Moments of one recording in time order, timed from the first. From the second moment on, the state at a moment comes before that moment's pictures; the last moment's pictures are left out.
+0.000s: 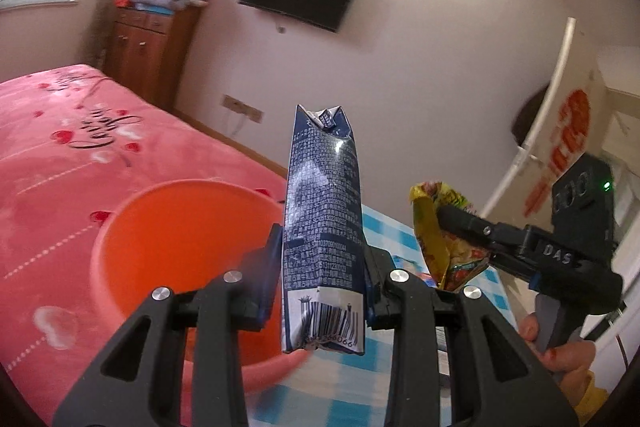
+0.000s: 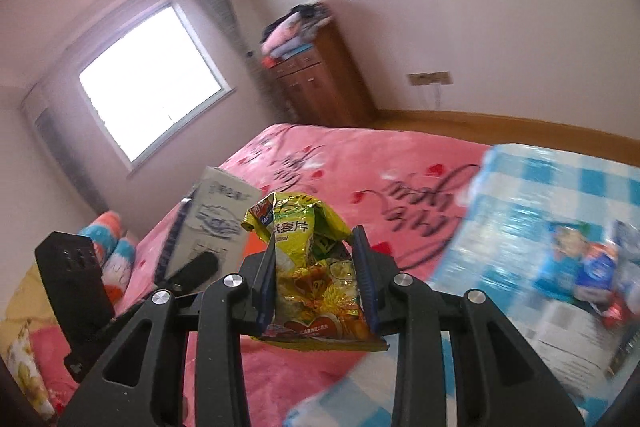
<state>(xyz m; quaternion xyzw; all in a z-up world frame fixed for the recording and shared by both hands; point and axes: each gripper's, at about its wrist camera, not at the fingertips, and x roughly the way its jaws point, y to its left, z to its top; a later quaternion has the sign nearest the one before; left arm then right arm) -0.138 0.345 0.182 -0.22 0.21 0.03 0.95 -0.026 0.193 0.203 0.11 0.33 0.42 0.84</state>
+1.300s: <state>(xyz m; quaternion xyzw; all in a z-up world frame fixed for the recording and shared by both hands) -0.153 0.312 0.162 -0.17 0.13 0.07 0.97 -0.084 0.133 0.149 0.05 0.26 0.30 0.92</state>
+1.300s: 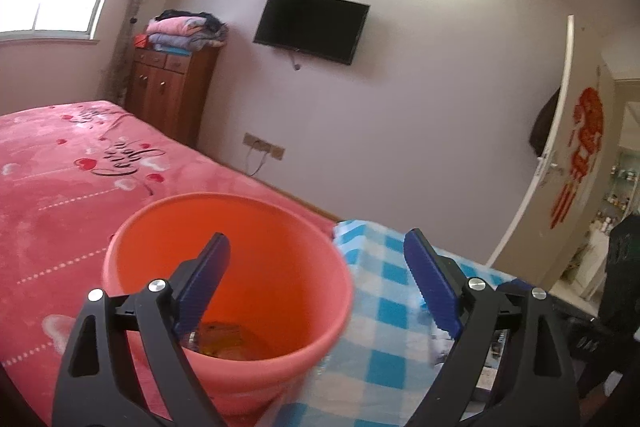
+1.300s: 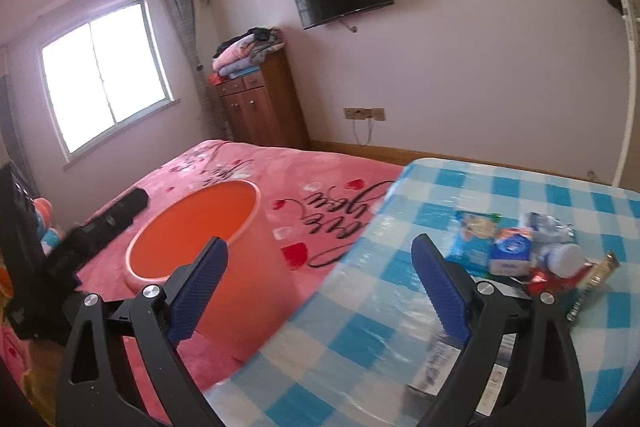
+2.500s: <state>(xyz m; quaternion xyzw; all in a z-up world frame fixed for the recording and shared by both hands) -0.138 0.176 0.136 -0.09 0.18 -0.02 0.98 -0.120 -0.016 0.101 0.08 0.19 0.16 0.96</state>
